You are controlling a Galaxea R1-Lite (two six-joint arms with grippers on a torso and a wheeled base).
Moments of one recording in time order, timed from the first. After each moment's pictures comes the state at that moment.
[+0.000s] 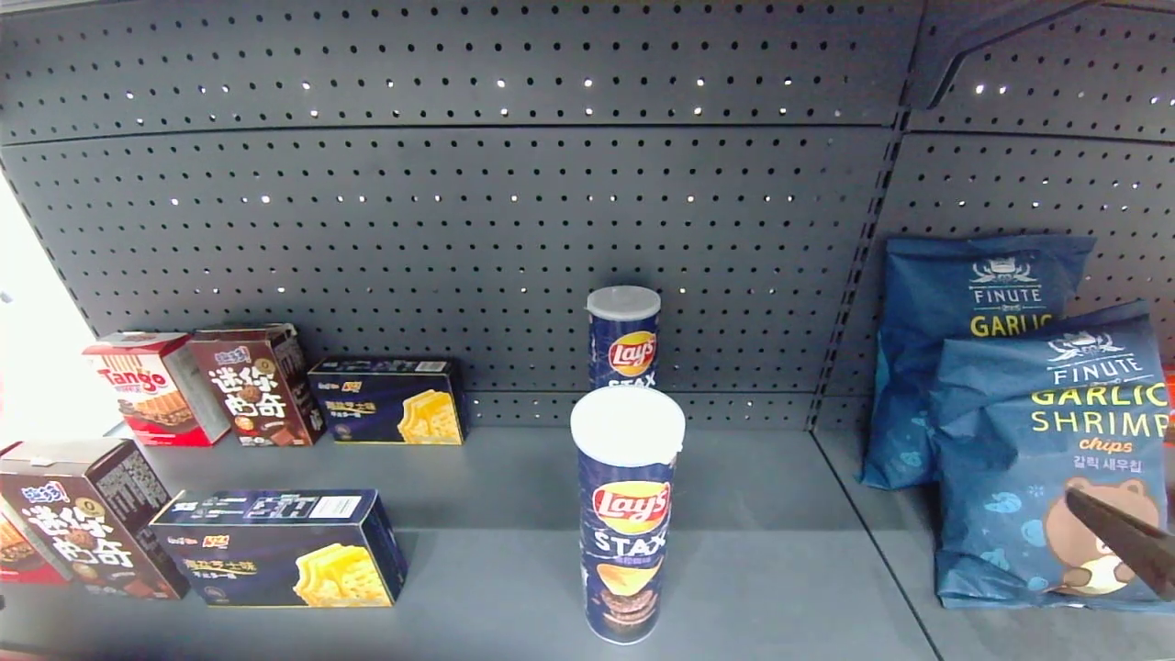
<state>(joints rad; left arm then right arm) -0.18 0.52 -0.28 0.01 0.14 0.19 0.18 0.80 -0.31 -0.36 -0.08 -0.08</state>
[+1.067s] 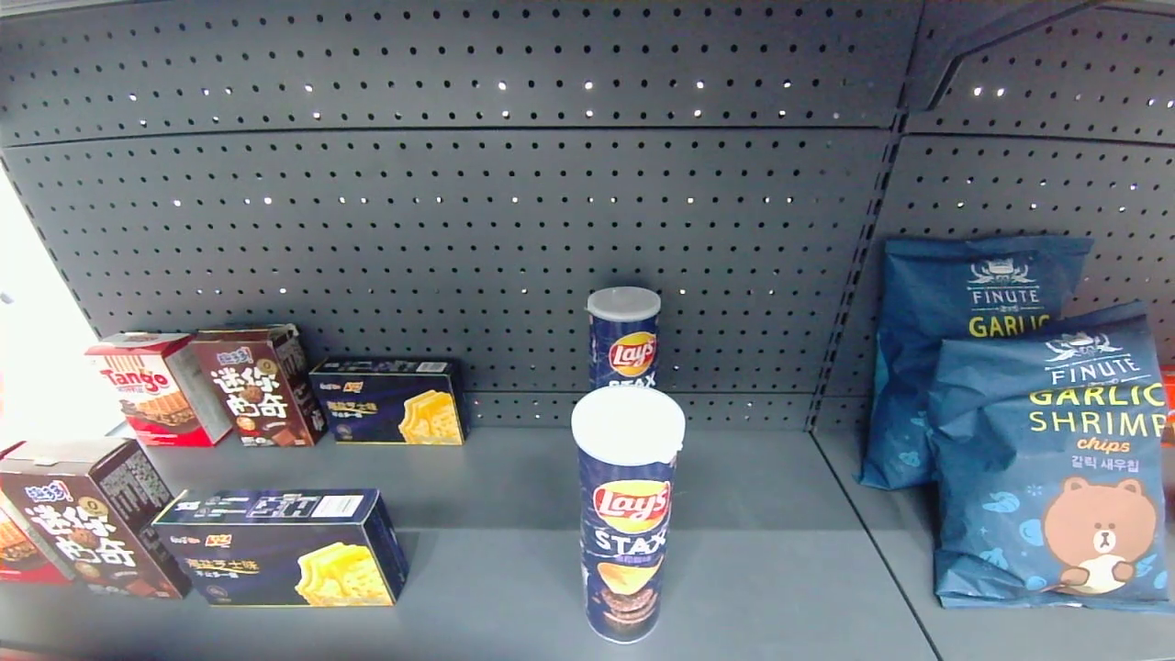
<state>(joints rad) -0.16 0.08 -0.14 0.20 0.16 0.20 0.00 0.00 0.00 0.00 0.04 0.01</state>
